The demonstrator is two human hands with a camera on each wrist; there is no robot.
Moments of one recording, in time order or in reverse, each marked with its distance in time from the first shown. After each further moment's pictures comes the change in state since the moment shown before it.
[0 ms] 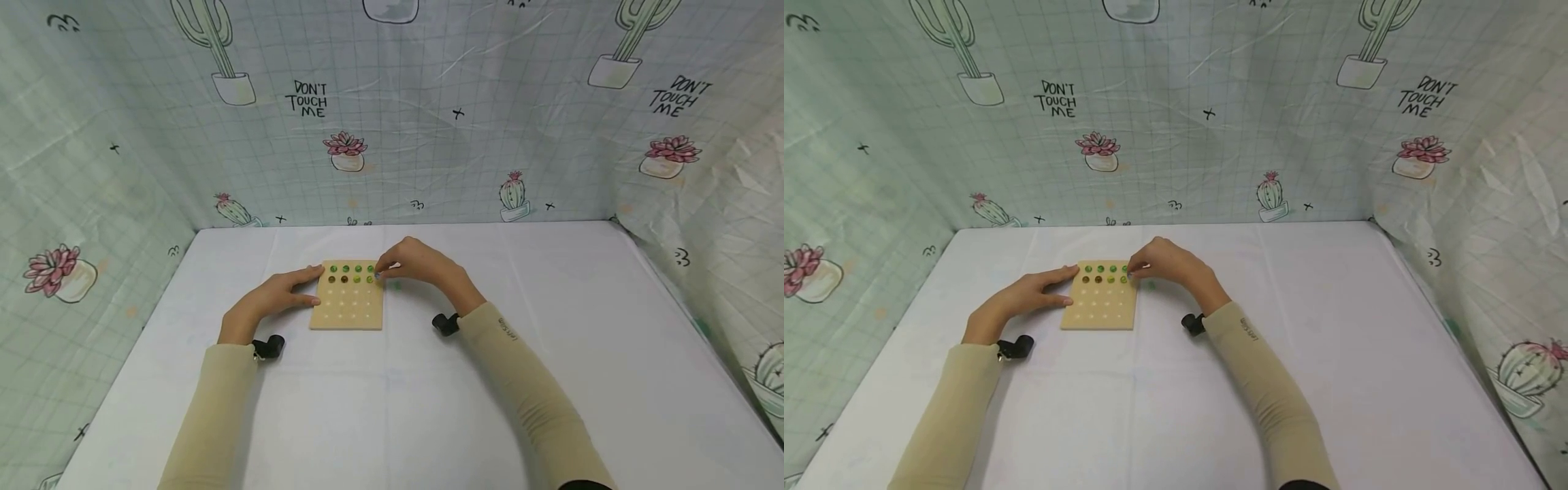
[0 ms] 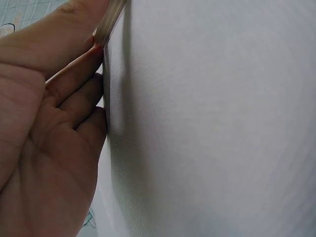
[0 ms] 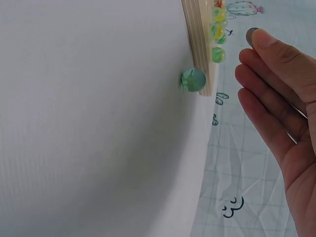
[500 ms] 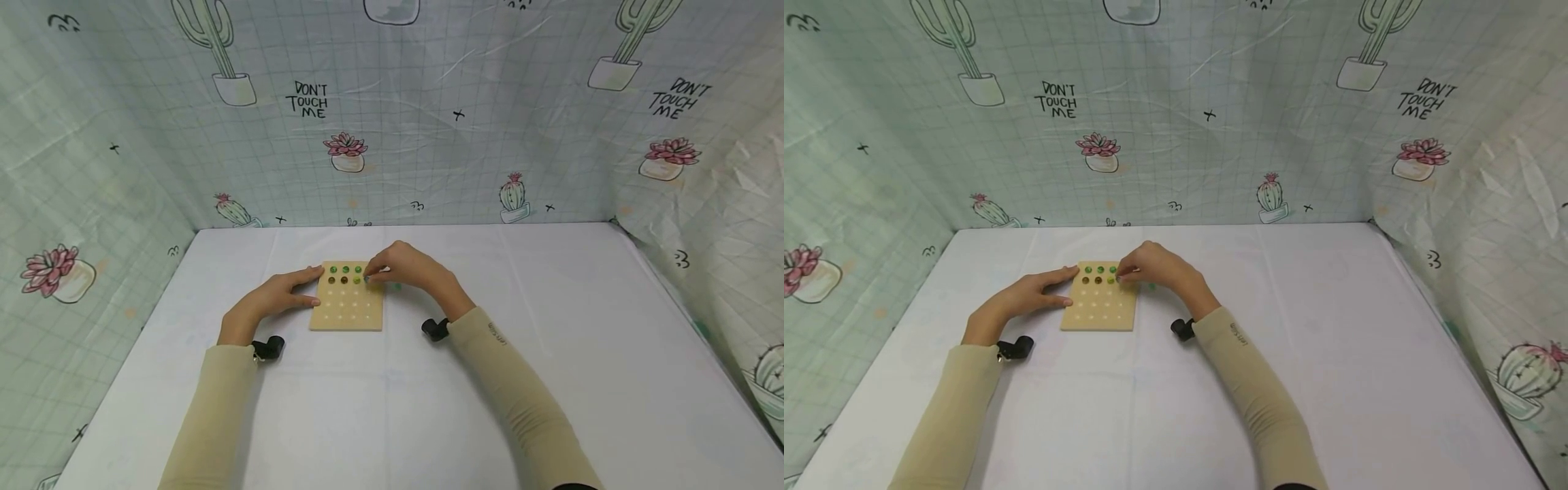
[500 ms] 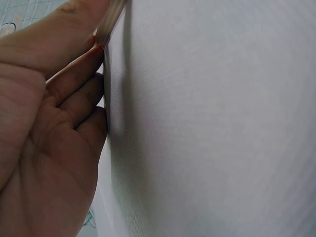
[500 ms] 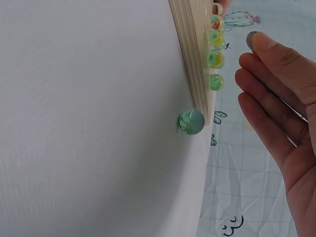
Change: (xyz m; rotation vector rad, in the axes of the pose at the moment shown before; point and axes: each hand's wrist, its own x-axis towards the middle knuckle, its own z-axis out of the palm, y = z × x) left_hand 0.001 -0.002 0.000 0.010 -0.001 0.000; right_hand 0.011 -0.012 0.010 -0.016 0.022 -0.004
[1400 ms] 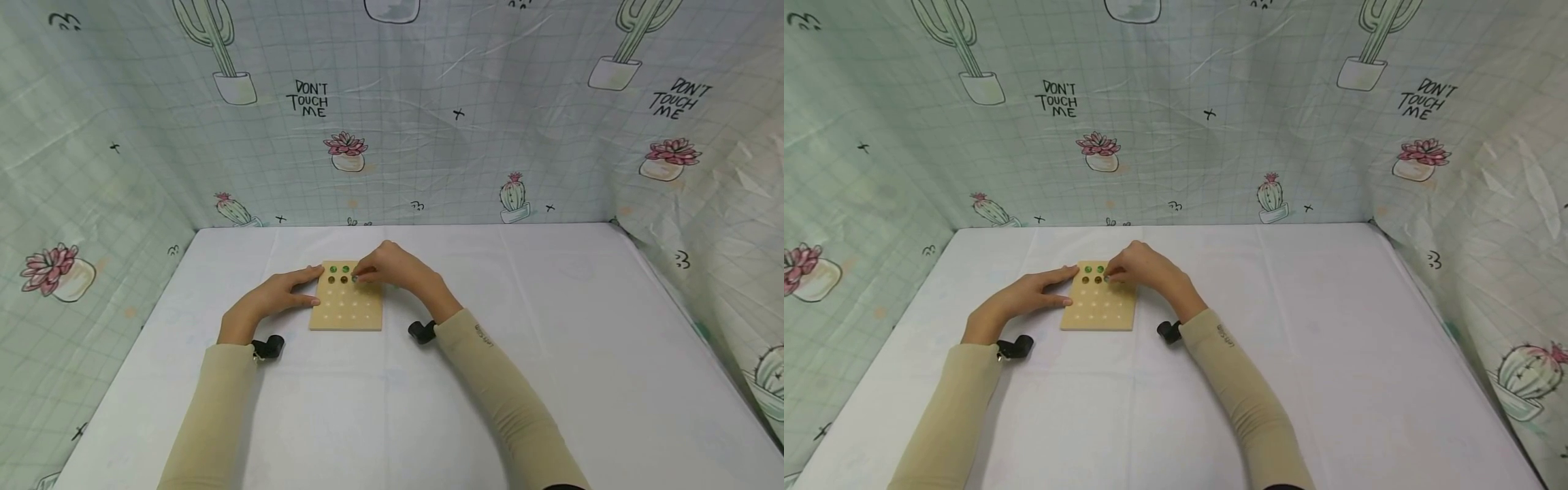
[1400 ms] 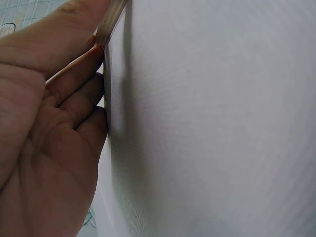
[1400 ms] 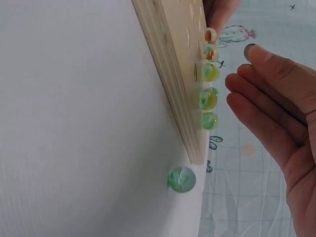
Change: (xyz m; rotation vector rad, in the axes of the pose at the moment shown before) left_hand 0.000 -0.001 0.001 -0.009 0.010 0.021; right_hand 0.015 -0.015 0.008 0.003 0.047 0.000
